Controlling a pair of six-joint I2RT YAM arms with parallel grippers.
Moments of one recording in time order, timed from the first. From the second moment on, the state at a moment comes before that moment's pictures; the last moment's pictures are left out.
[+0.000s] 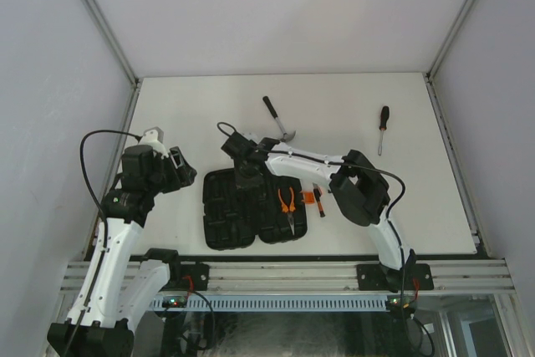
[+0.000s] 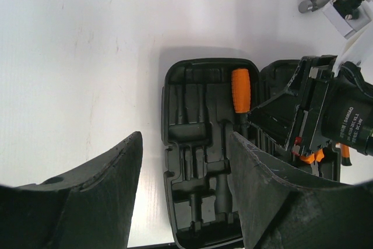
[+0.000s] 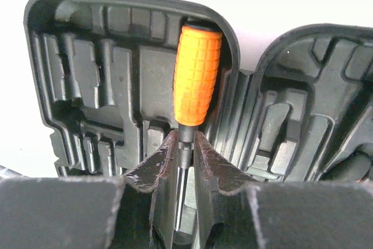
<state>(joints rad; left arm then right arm) -0.08 0.74 0.78 -0.70 0.08 -0.37 0.98 2.14 1.70 -0.70 0.06 0.78</state>
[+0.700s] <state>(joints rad) -0.08 0.75 0.78 -0.70 0.08 -0.37 0.98 2.13 1.68 -0.68 0.07 0.77</state>
